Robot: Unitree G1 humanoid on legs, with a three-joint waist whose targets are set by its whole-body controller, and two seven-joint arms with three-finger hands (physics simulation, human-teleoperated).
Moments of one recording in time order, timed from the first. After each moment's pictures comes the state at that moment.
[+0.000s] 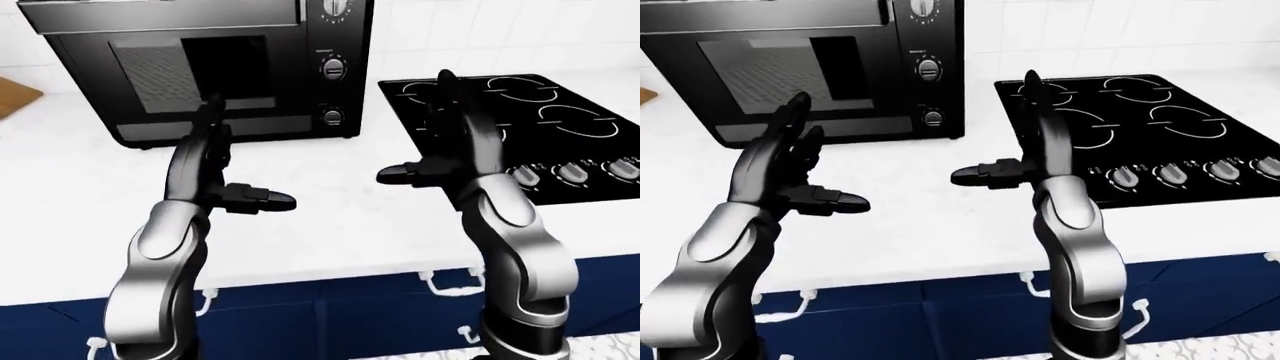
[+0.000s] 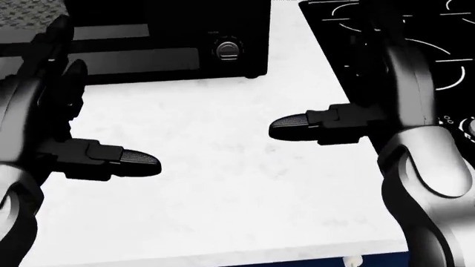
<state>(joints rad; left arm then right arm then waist) -0.45 0.18 0.13 -0.62 -0.05 0.97 -0.08 -0.53 -0.16 -0.13 -0.47 0.18 0.83 -0.05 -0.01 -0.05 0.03</state>
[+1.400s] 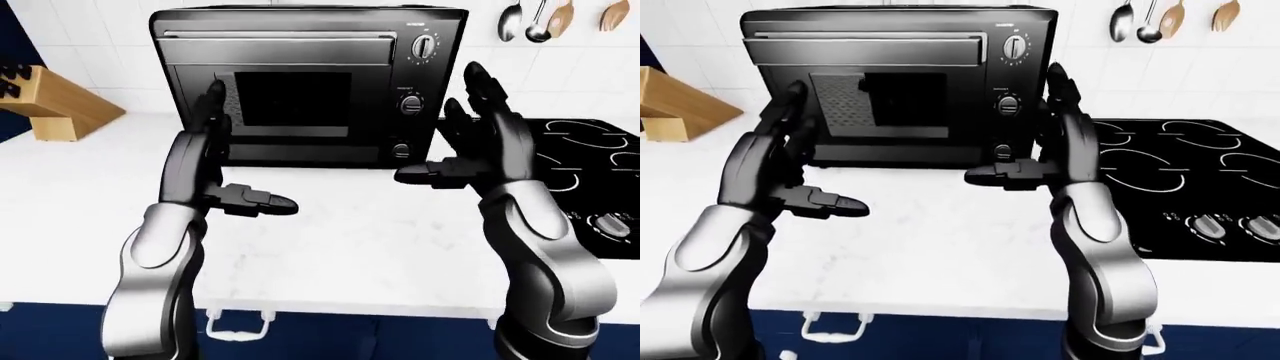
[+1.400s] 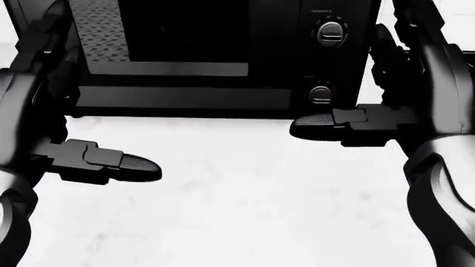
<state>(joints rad) -0.44 0.17 0.12 -0.69 0.02 0.95 -0.14 -0.49 -0.20 -0.19 -0.59 0.27 0.88 -0.11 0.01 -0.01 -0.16</state>
